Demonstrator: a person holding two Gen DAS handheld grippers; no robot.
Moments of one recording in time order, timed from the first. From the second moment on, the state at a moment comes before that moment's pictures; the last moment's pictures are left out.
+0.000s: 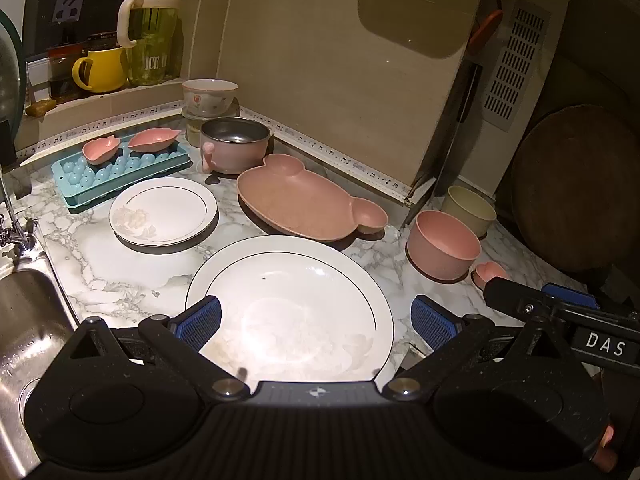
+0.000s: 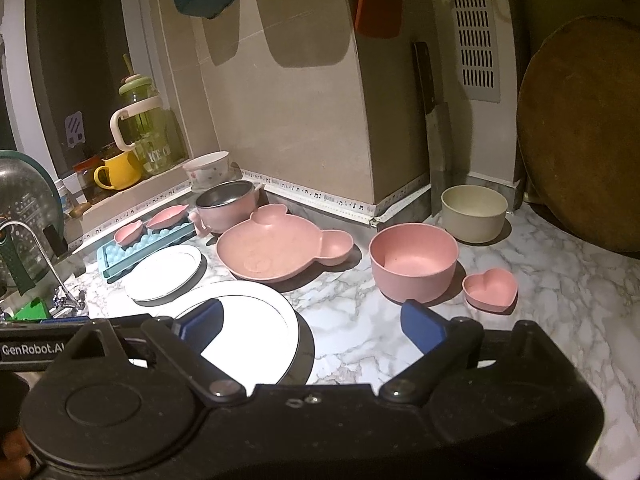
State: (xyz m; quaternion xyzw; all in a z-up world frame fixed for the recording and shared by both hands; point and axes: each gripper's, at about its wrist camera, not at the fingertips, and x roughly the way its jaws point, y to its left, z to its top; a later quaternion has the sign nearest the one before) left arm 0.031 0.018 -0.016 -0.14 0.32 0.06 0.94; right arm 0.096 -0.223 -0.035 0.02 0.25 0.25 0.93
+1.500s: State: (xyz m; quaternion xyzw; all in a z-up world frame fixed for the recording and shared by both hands) left arm 0.079 0.108 -0.099 -0.20 0.39 0.16 0.89; right arm 0.171 -0.157 -0.107 -0.02 0.38 0.26 0.89
